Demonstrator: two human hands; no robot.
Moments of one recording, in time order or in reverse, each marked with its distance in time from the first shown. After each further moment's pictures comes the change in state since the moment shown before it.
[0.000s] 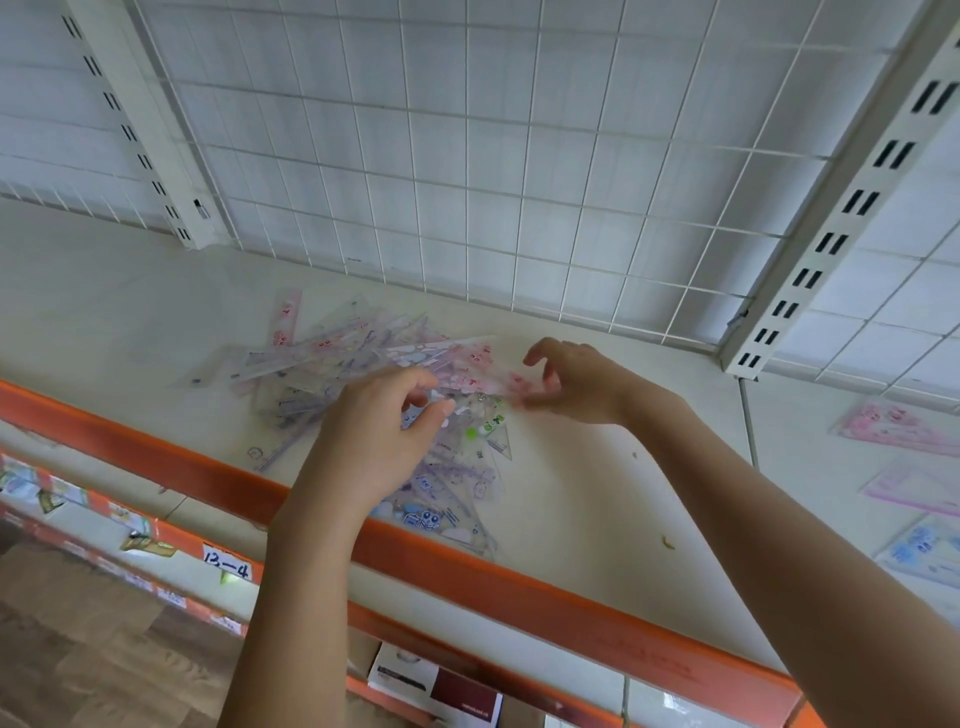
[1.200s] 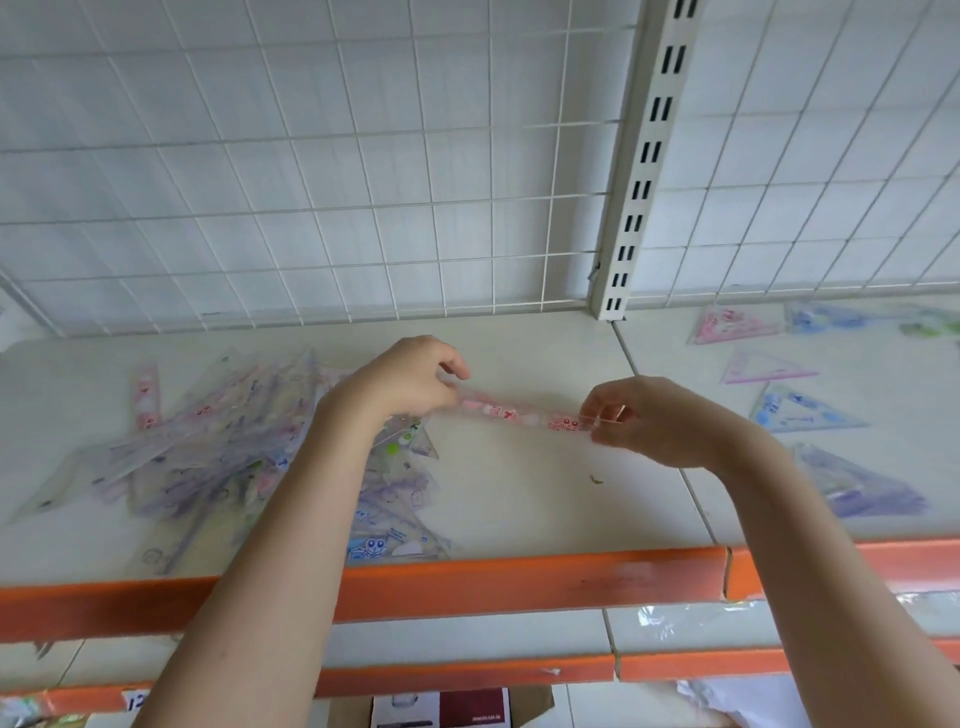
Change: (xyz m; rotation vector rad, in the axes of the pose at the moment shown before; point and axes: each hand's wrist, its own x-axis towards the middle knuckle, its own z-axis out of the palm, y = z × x) left_hand 0.096 0.044 0.067 0.215 -0.622 0.340; right_hand -0.147 0.036 -0.007 0.191 0.129 0.325
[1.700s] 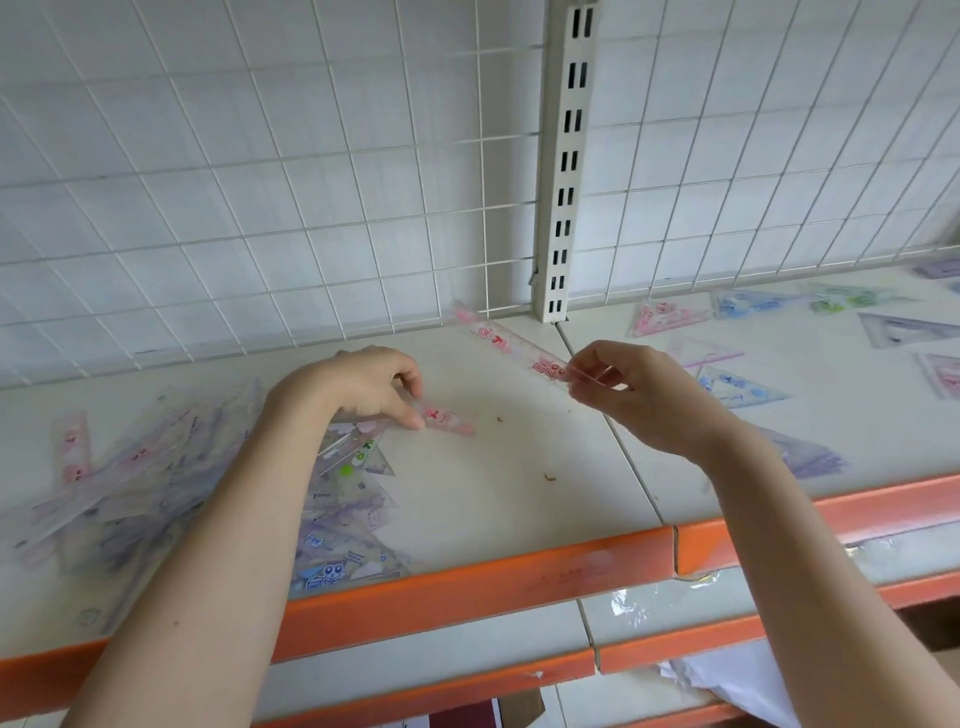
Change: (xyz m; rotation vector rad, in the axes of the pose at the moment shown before) left_hand 0.020 0.003 -0.011 0.160 -0.209 0.018; right_hand -0.029 0.006 -0.010 0.293 0.405 -0.046
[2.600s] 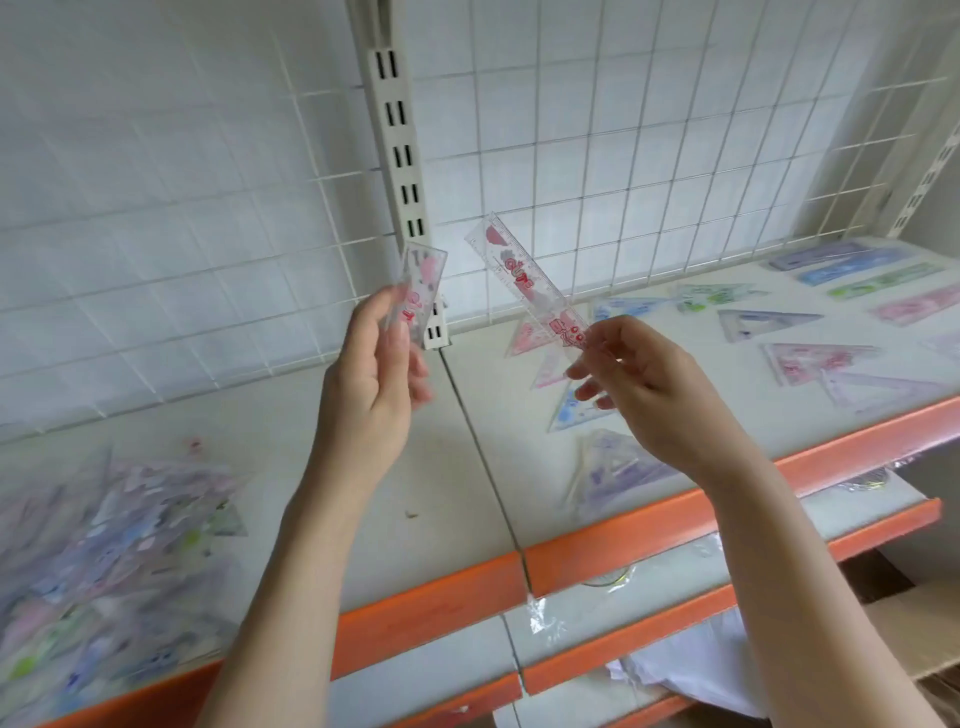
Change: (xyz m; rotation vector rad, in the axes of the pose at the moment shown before) left_hand -0.027 0.162 0.040 -0.794 0.824 0.527; right_hand -0.050 0.044 -0.084 0.258 0.333 0.005
